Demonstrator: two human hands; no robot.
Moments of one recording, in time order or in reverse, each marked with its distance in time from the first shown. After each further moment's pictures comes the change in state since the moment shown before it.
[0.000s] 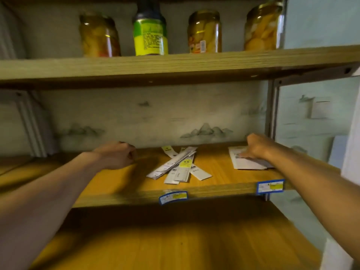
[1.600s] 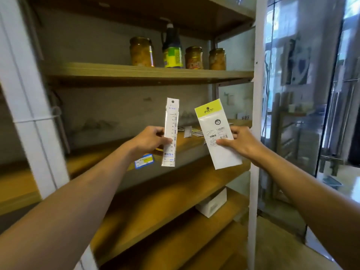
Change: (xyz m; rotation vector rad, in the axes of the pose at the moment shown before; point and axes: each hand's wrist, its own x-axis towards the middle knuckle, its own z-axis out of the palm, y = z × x) left_hand -0.234 -0.089 -0.087 -1.456 -0.343 0.469; right_hand -0.374 -0.298 0.004 0.708 0.382 0.221
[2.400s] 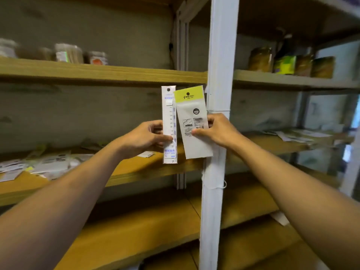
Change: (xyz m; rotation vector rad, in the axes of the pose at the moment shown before) left_hand -0.273 -0.097 -0.298 -0.168 0.163 0.014; right_hand -0.091 -0.301 0.311 0.040 -0.286 -0.295
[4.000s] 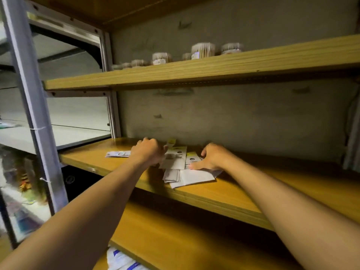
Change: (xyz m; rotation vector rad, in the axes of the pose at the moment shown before) left_hand -0.108 -0.103 -0.234 1.275 0.878 -0.879; right_hand 0.122 -0.094 0.297 -0.310 -0.671 -0.318
